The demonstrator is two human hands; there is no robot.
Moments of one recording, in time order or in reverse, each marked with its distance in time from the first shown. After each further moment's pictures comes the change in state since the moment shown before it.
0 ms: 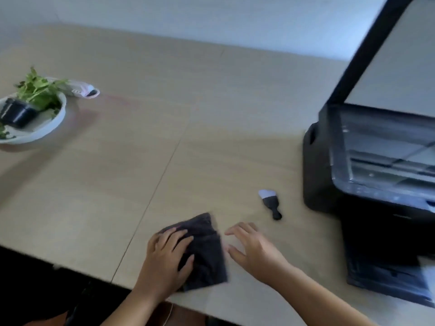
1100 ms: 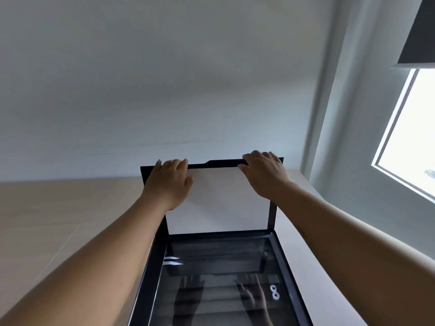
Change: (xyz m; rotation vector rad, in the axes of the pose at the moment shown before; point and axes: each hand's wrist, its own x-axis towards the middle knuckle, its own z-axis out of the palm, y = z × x) left_hand 0.499 0.422 -0.196 0.307 0.271 0.220; right_hand 0.001 0.218 -0.574 -0.620 0.676 0.233
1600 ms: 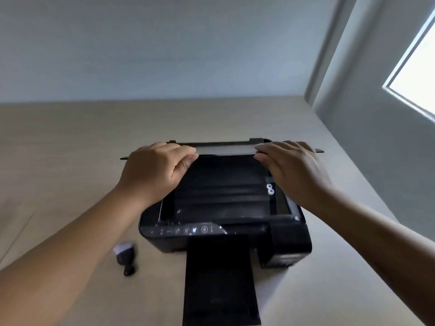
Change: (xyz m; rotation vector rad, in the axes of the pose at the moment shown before) left_hand -0.184 0.019 0.011 -0.275 0.148 0.203; right_hand -0.202 -0.018 0.017 0.155 0.158 -0.191
